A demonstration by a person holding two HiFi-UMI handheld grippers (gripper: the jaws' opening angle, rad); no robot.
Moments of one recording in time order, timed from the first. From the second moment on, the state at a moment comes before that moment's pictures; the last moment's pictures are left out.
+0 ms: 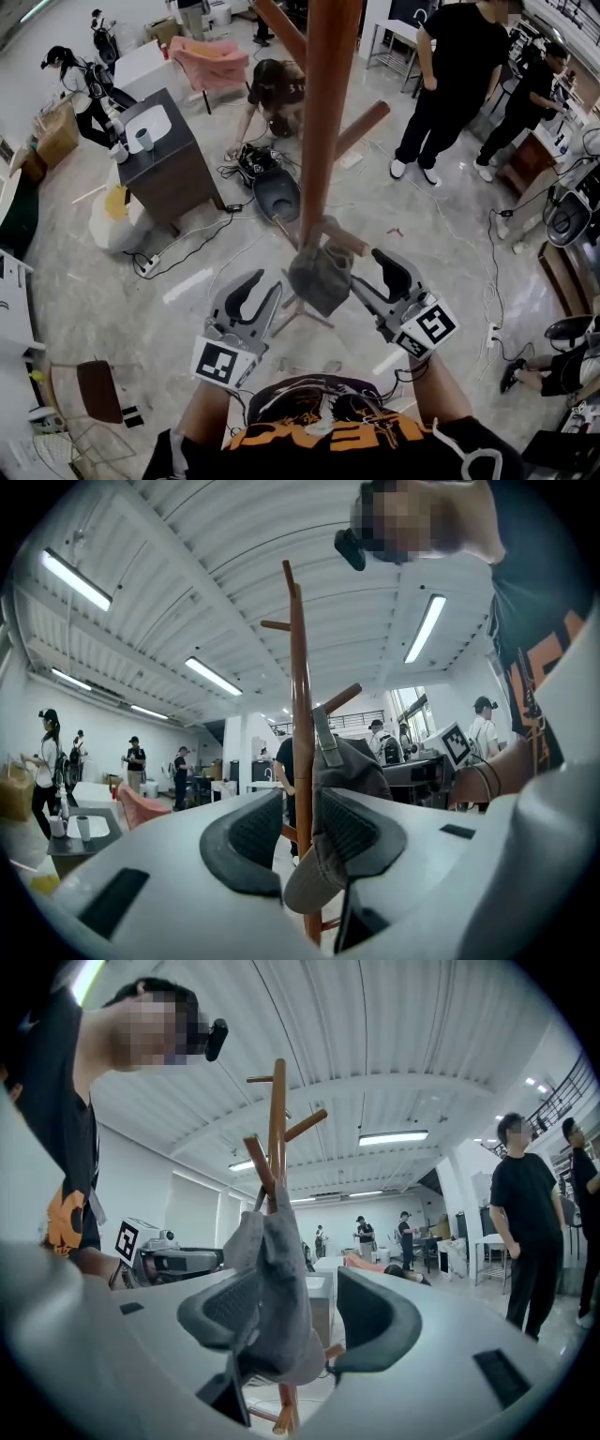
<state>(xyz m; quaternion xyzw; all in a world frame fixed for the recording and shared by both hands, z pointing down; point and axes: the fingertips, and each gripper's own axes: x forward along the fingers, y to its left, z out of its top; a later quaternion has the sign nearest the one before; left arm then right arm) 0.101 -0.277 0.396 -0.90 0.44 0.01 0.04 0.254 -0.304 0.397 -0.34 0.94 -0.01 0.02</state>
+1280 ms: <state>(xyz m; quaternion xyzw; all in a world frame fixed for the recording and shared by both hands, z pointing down) 0.121 -0.237 0.333 -0.91 0.42 0.02 0.04 0.272 -0.259 0.329 -0.34 0.94 0.01 0.08</state>
